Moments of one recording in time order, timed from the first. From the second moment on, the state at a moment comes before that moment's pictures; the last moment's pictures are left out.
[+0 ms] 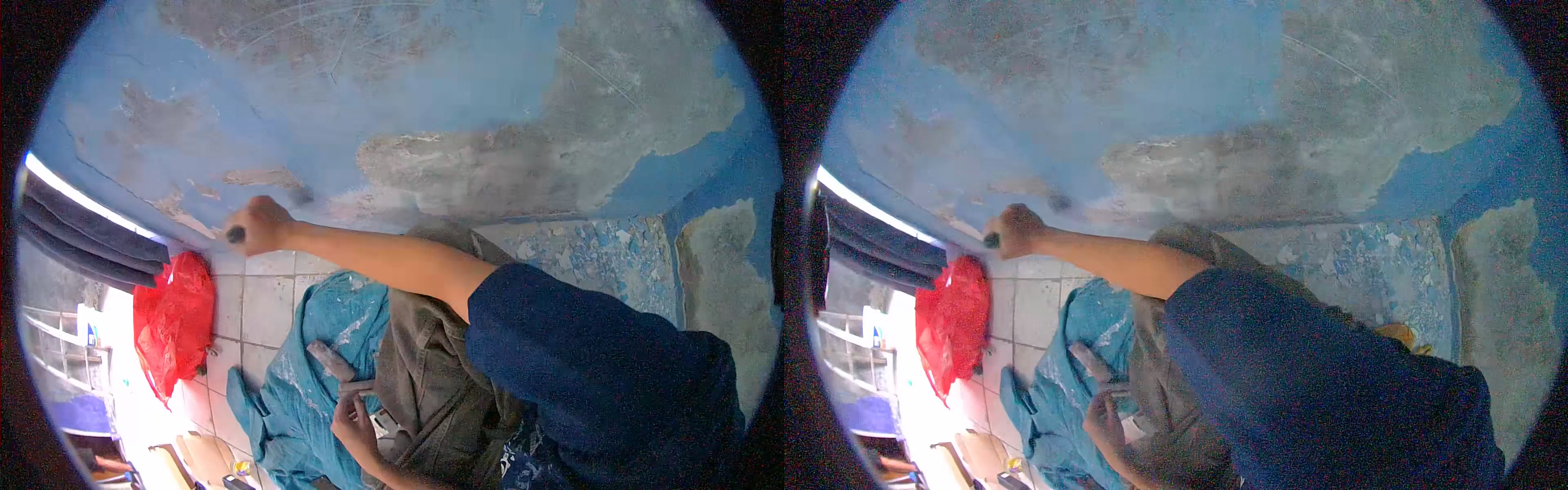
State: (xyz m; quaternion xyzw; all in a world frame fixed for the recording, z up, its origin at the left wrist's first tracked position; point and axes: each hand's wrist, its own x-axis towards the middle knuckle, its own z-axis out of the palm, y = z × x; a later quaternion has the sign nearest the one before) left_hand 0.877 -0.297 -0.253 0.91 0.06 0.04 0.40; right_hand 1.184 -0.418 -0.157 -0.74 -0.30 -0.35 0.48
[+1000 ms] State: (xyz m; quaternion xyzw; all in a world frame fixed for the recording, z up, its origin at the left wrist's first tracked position) left_hand 0.879 -0.302 -0.252 0.91 0.09 0.05 0.39; right_hand 1.176 -0.376 -0.141 -0.69 -0.44 -0.37 0.44
